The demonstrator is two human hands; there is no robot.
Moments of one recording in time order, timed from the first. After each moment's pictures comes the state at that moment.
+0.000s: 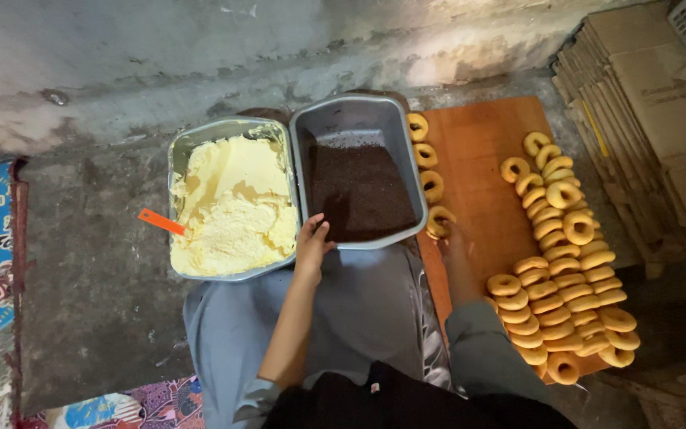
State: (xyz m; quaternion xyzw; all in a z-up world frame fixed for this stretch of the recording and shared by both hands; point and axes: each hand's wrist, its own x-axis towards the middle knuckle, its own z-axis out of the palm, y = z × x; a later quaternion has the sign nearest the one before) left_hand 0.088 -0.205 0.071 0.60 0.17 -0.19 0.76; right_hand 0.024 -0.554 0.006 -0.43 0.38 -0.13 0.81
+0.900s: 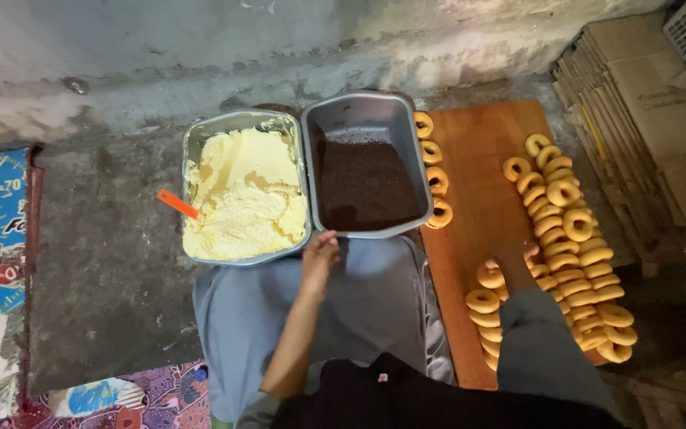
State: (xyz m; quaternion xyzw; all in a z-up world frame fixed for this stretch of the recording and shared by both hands) left_hand 0.025 -0.181 0.040 0.58 0.14 -0.20 0.78; right_hand -0.036 -0.630 0.076 -0.91 0.29 0.30 0.09
